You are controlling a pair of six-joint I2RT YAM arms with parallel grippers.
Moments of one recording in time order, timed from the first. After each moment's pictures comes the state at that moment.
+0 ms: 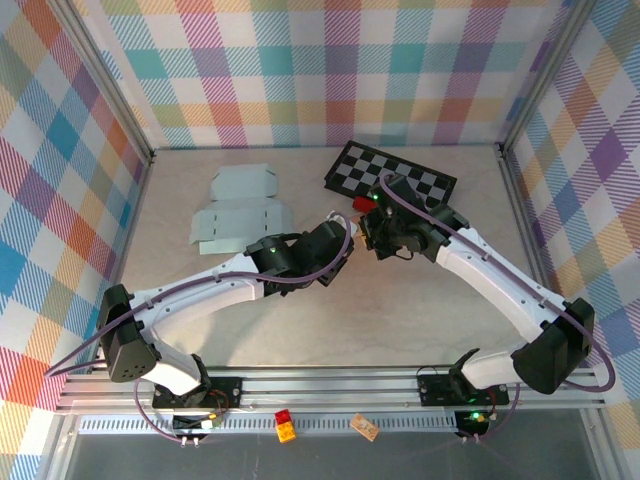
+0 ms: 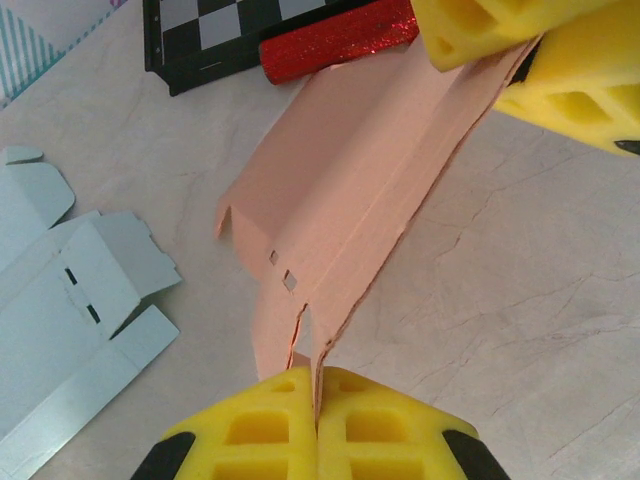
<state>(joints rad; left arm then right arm) -1.06 1.49 1.36 -0.78 -0.48 -0.16 0.68 1.37 1.32 -0.84 0.02 1.78</state>
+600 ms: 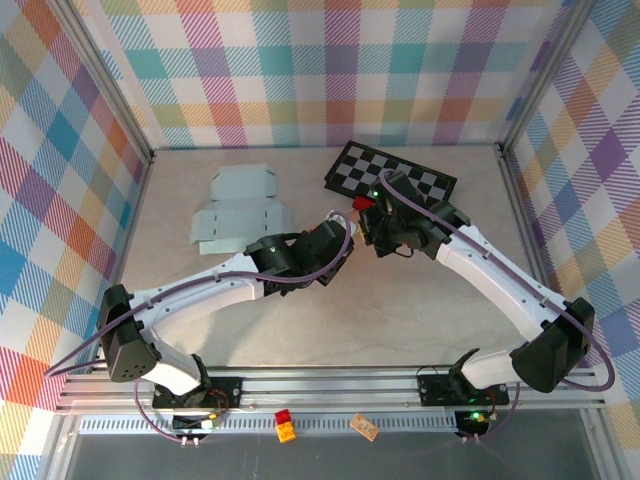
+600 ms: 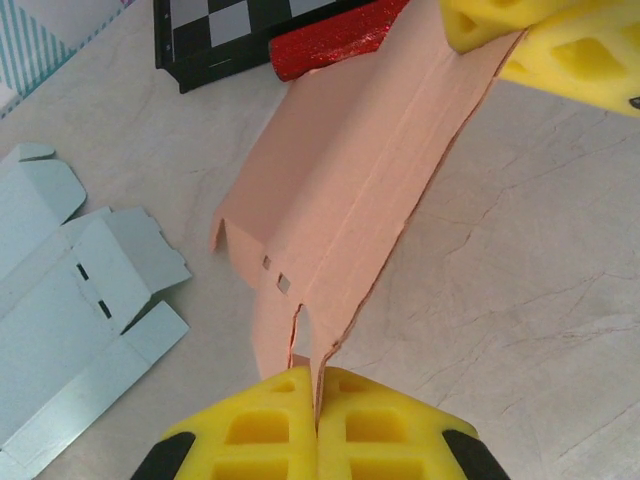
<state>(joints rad) -1.06 1.49 1.37 -0.79 -0.49 -0.16 0.68 1.38 1.36 -0.86 0.02 1.77</state>
